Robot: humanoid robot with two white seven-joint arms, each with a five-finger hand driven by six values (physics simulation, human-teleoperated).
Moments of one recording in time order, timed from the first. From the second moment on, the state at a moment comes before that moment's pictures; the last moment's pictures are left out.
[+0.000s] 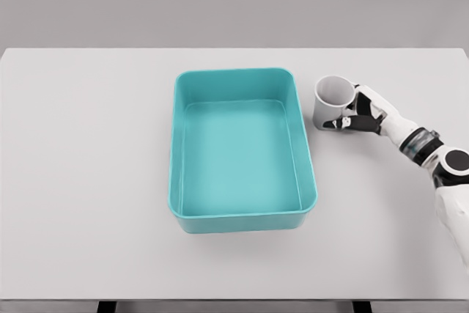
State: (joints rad) left arm 0.09 0.00 -0.14 -0.10 0.04 0.02 -0.04; right arm -0.45 -0.41 0.23 -0.95 -0.33 -0.24 0.61
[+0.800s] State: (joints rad) left arm 0.09 0.00 -0.14 -0.10 0.05 0.02 -0.04; right arm -0.45 -0.45 0.21 -1.14 -0.32 -0.27 0.61
